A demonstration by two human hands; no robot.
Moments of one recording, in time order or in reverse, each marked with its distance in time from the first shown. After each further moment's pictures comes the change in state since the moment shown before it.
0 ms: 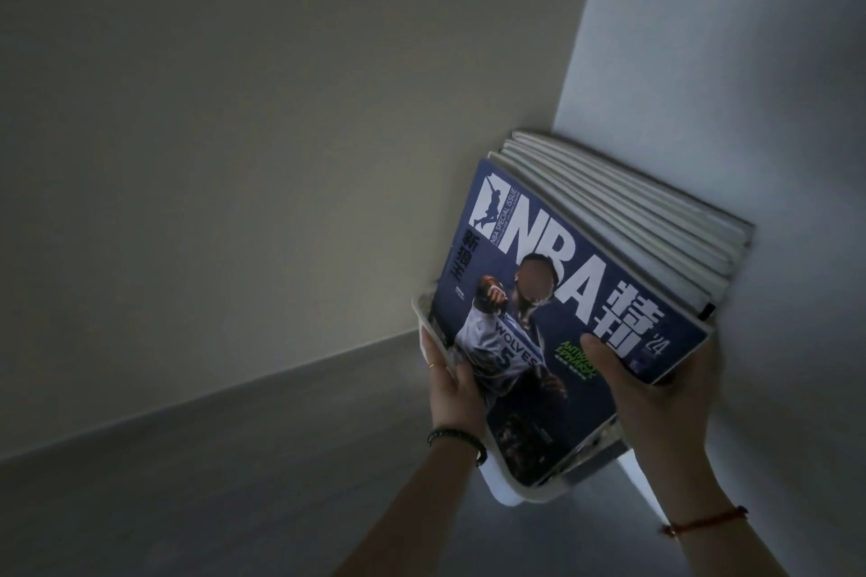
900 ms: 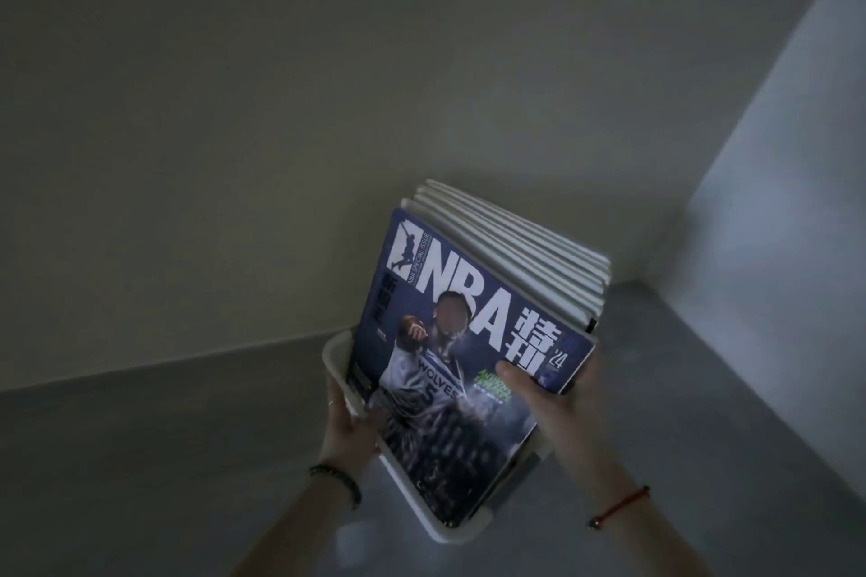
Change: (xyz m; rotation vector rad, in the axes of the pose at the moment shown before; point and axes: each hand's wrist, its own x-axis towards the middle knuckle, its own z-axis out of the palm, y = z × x) left_hand -0.109 0.031 -0.394 0.047 0.096 -0.088; right_hand -0.252 -0.140 0.173 0.173 -0.446 0.212
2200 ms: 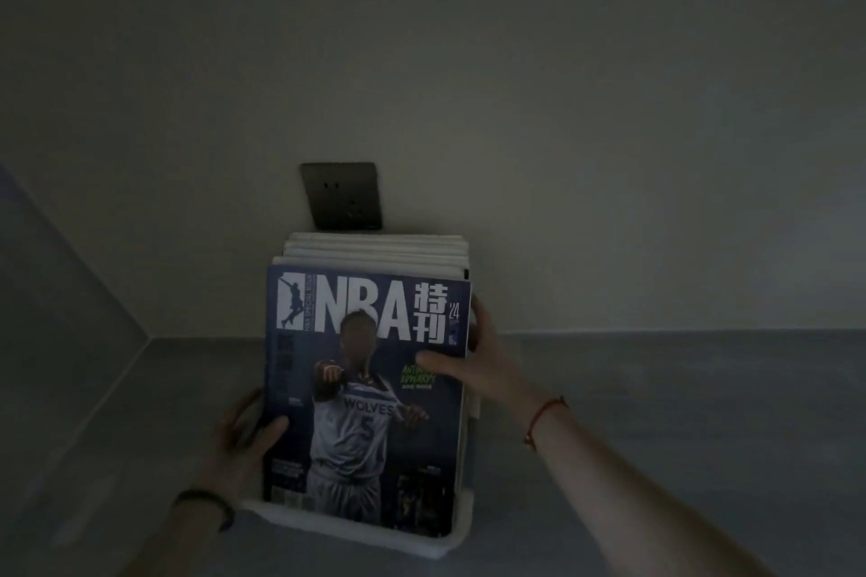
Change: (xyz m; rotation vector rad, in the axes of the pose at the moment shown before) left_hand -0.056 0.036 -0.479 0.174 0.521 -0.085; right_hand -0.090 -0.038 0.404 -0.119 -0.755 0.319
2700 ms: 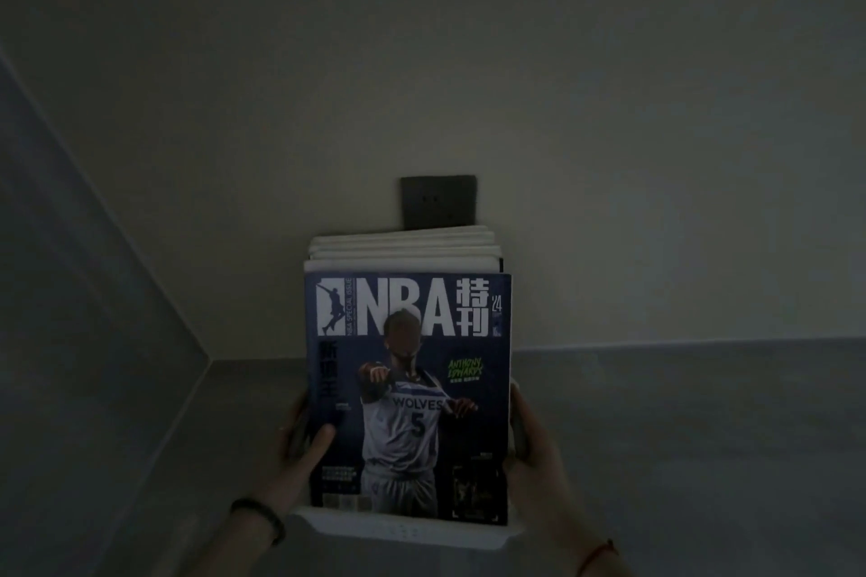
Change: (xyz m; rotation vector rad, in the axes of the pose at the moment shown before) left_hand 0.040 0.006 -0.059 0.029 -0.118 0.067; right_hand -0.030 0.035 0.119 0.311 0.330 -0.089
